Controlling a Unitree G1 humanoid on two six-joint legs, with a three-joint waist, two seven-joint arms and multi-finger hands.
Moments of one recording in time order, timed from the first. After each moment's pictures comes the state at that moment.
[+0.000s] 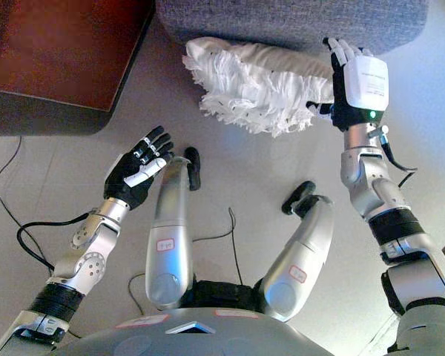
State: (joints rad) left arm 0.06 0.57 -0.26 0.12 -0.85 -0.20 -0.13; right arm -0.51 -0.75 0.41 0.41 -0.53 0.02 -0.53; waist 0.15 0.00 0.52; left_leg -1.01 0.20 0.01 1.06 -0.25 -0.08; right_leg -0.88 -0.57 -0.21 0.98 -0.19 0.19
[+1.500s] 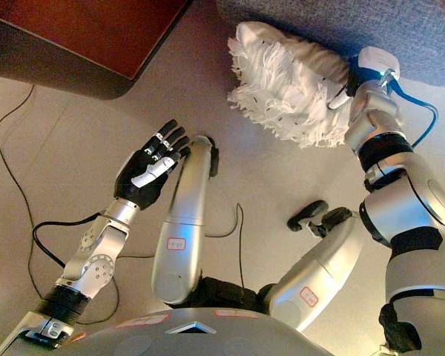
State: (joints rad) left arm 0.06 0.55 -0.33 0.08 -0.94 -0.26 -0.20; right arm -1.09 -0.63 0.73 1.06 -0.29 0.38 0.00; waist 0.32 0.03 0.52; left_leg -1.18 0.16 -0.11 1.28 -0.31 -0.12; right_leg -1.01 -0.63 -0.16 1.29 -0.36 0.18
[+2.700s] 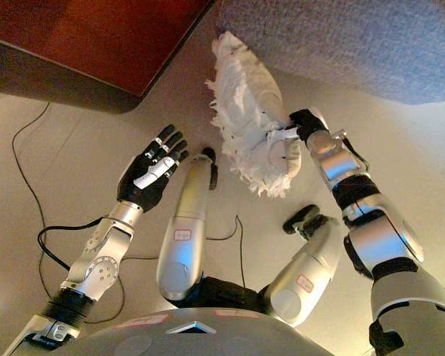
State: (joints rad) left arm 0.08 0.49 -0.28 0.06 -0.94 -0.19 -0.10; right arm -0.71 -0.55 0.53 0.65 0.28 0.36 -0.03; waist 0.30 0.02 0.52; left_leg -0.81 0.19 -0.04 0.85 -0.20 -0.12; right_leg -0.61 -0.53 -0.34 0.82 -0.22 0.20
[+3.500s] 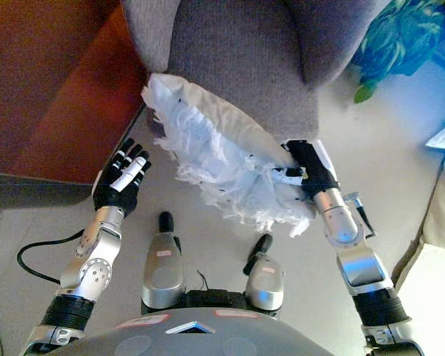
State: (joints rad) left arm 0.15 0.41 -0.09 0.07 -0.80 -0.04 0.13; right arm 0.12 -0.54 0.11 -0.18 -0.06 0.07 -0.01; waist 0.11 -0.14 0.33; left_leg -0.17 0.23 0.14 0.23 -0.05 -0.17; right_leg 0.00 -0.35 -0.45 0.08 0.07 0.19
